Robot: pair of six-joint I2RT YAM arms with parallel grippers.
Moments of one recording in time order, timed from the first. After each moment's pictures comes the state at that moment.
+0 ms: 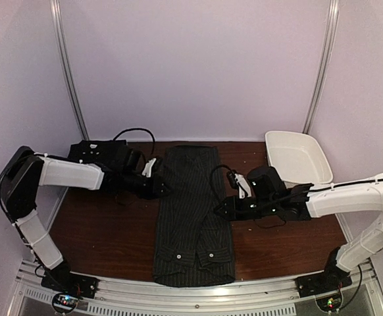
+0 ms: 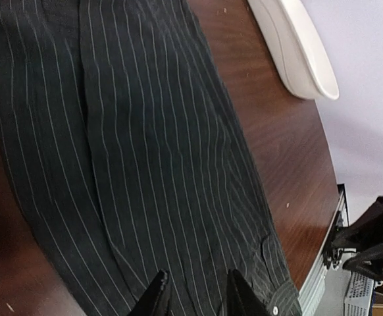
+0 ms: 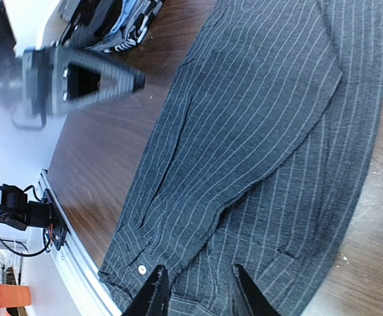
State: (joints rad) left arm -0.57 1.75 1.04 0.01 0.52 -0.54; right arm 0.90 1.38 0.74 0.01 -0.15 0.72
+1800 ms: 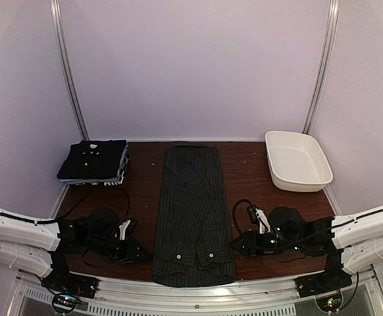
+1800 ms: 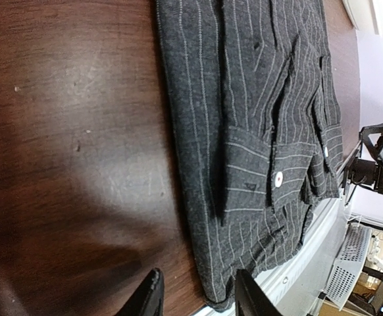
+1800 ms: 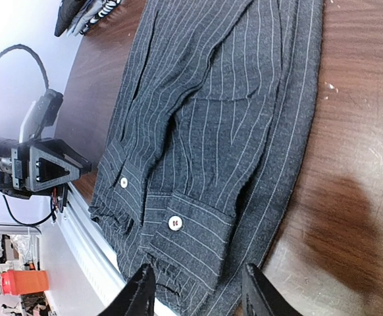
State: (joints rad) left arm -0.97 1.08 0.28 -0.01 0.29 -1.05; right arm 1.12 1.11 0.37 0.10 -0.02 1.01
